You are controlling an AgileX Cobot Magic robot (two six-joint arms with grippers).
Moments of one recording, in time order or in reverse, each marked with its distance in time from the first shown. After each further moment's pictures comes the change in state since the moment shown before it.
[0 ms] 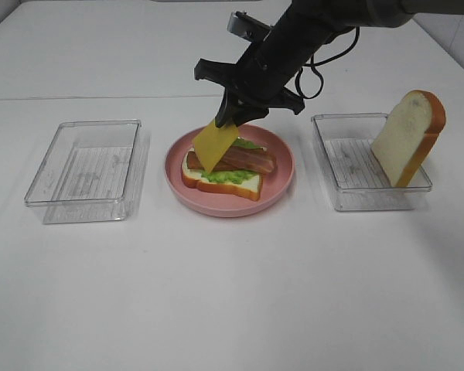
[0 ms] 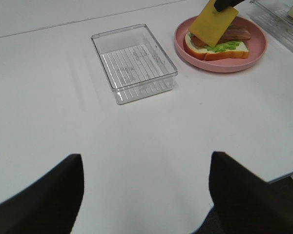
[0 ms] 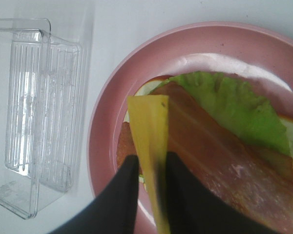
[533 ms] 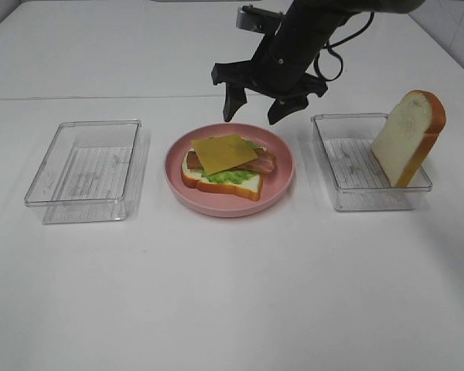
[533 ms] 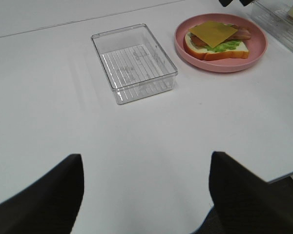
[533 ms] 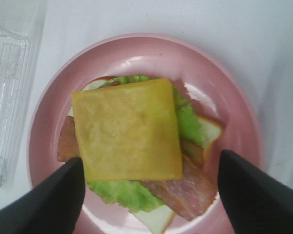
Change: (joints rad) left arm 0.000 0.000 0.000 0.000 0.000 0.000; right arm 0.000 -0.055 0.000 -0.251 0.049 0.035
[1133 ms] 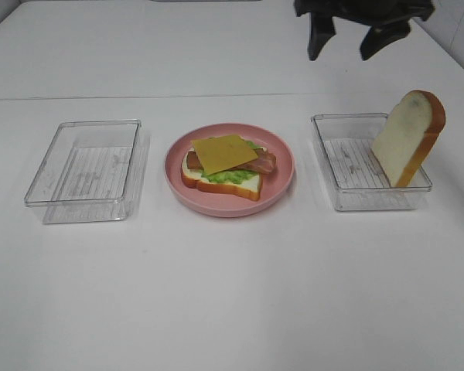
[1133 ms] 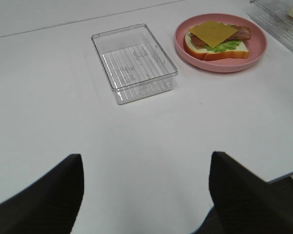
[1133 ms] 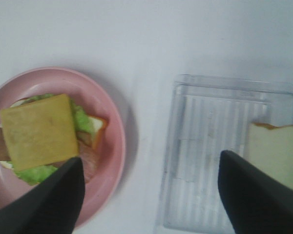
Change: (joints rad) left arm 0.000 0.000 0.000 0.000 0.000 0.000; right arm -0.144 -0.221 0.000 -0.214 0.181 0.074
